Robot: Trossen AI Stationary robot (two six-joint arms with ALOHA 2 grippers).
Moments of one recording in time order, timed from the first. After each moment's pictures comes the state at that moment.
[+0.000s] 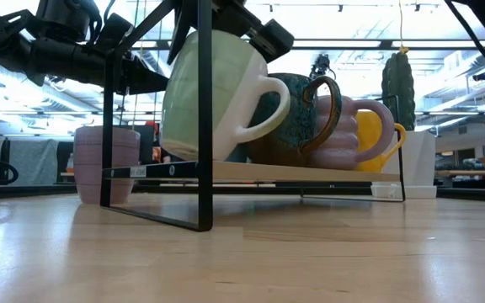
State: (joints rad) left arm 0.24 0.97 0.25 0.65 -0.07 0.33; right arm 0.21 2.23 2.18 -1.02 -0.03 1.30
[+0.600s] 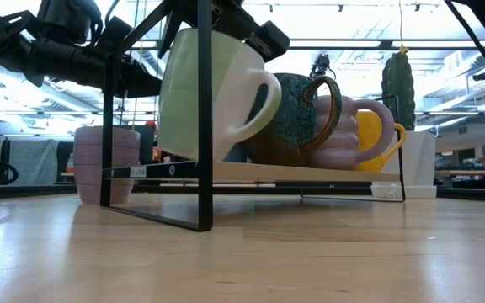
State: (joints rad) left arm 0.24 0.97 0.25 0.61 -0.07 0.32; right arm 0.21 2.23 2.18 -1.01 -0.03 1.26
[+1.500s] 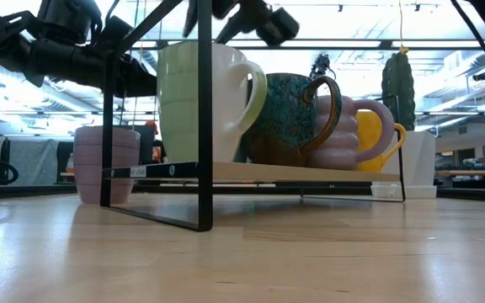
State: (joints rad) left arm 0.23 0.97 0.25 0.61 -0.04 0.30; right arm 0.17 2.15 2.19 -1.12 -0.01 1.14
